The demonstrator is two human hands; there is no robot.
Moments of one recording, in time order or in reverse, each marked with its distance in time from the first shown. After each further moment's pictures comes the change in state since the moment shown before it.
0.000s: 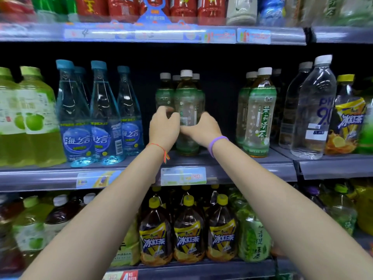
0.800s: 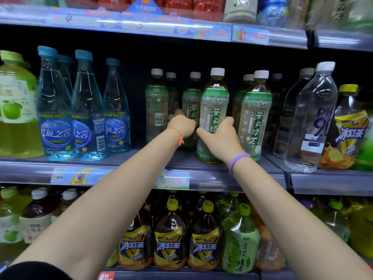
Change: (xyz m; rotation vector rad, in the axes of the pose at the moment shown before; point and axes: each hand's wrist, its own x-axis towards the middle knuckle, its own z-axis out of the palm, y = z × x) left_hand 0.032 0.014 0.078 0.153 -0.215 -0.246; right_hand -0.003 0.050 -0.046 -0.021 0.079 -0.035
